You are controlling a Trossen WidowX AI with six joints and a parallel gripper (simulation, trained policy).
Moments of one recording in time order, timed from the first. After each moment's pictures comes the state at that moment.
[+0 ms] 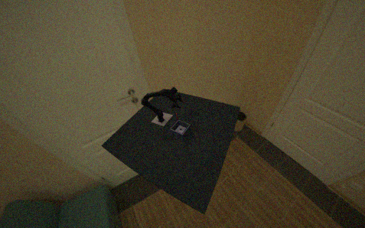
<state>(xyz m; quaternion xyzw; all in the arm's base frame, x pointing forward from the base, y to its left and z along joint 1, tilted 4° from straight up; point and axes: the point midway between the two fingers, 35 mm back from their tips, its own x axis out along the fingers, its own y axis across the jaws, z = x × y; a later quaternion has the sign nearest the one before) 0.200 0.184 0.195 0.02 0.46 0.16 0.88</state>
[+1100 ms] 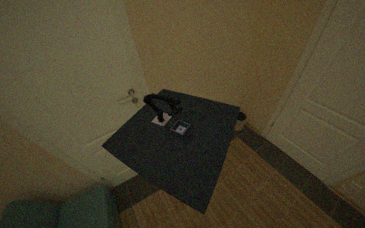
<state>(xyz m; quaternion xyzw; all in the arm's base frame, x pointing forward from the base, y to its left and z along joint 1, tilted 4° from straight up) 0.171 0.127 0.068 0.29 0.59 -0.20 0.72</state>
